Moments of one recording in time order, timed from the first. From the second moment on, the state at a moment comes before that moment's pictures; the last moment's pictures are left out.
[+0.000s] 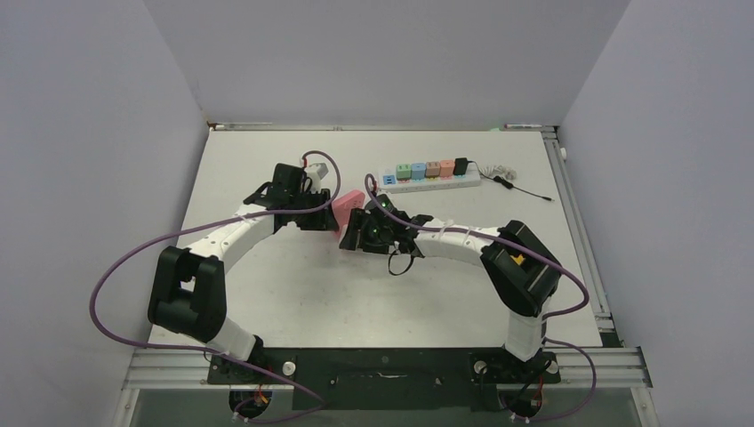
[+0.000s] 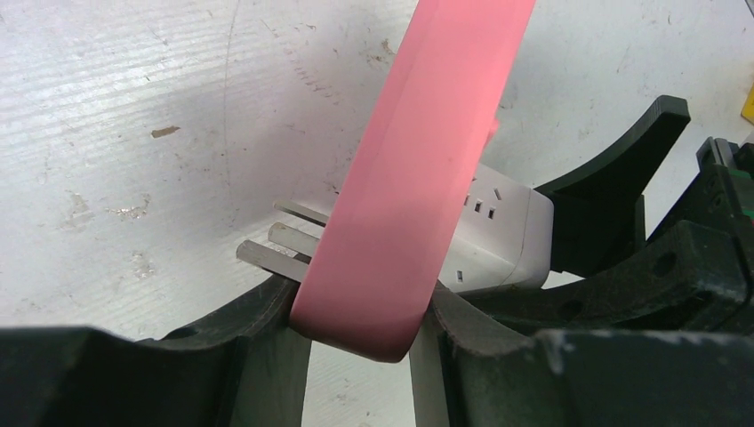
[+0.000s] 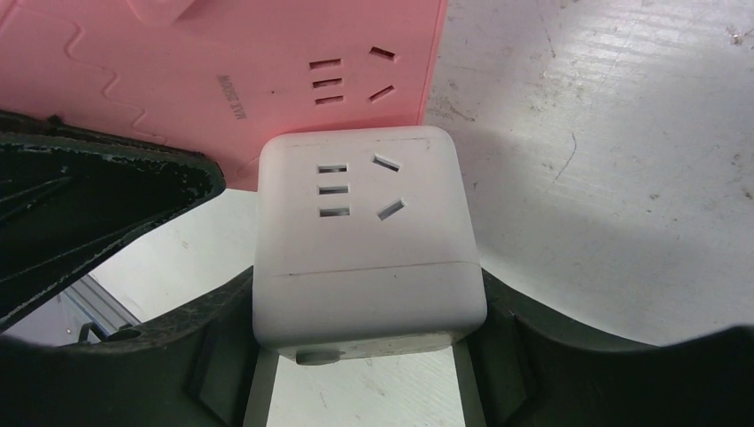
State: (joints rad) left arm -0.32 1.54 1.02 -0.39 0.34 -0.29; right arm 0.83 1.84 1.14 -0.08 -0.07 0.83
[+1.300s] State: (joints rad) left arm -0.29 1.55 1.02 -0.42 0.43 -0.34; right arm 0.85 1.72 0.93 0.18 -0.07 0.63
